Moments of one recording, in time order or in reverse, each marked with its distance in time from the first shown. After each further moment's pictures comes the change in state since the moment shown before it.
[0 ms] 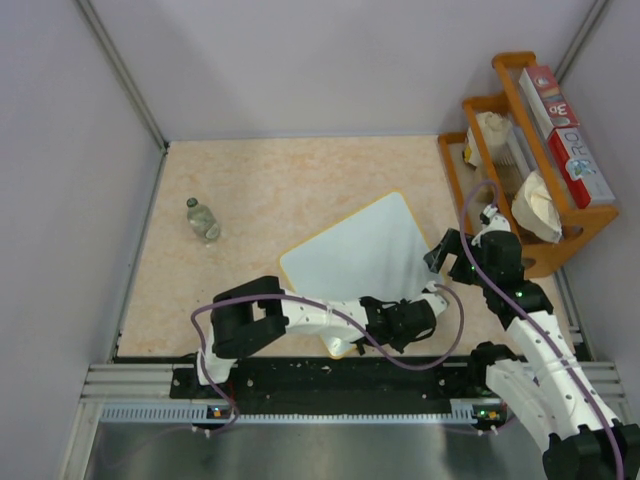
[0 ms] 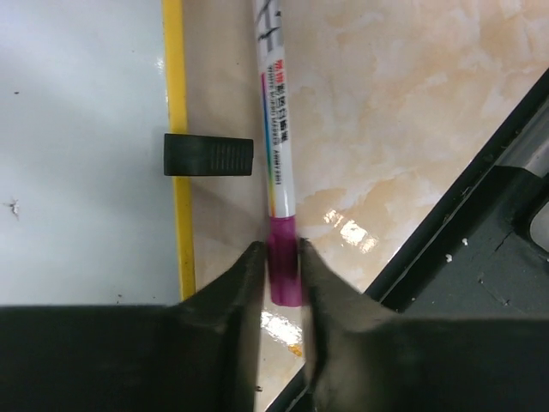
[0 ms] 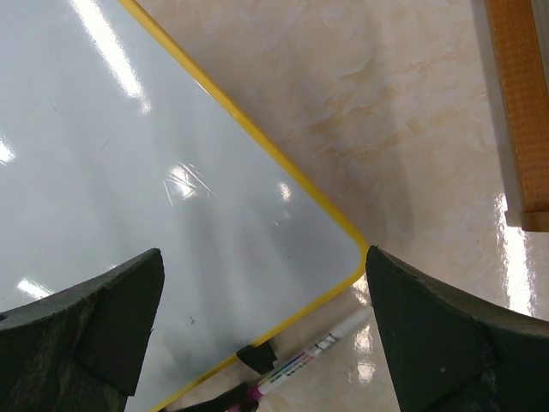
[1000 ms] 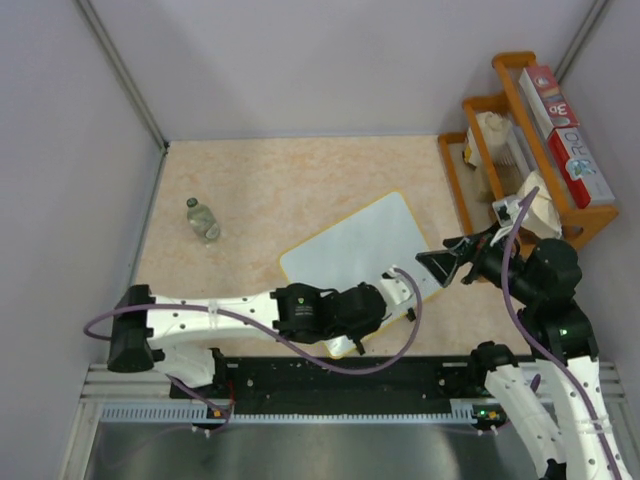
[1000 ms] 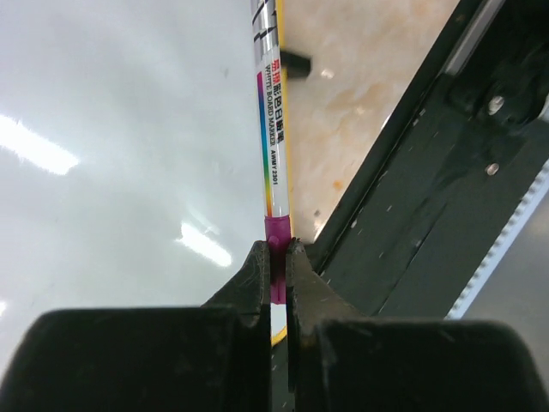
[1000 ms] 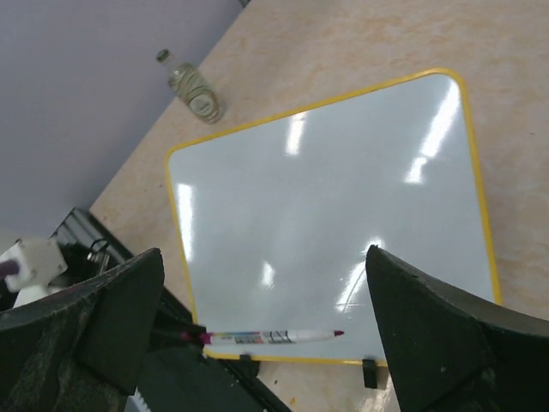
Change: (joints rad) left arm -0.035 -0.526 -0.090 -0.250 -0.061 0.101; right arm 0.000 -0.215 0.270 -0.055 -0.429 -0.116
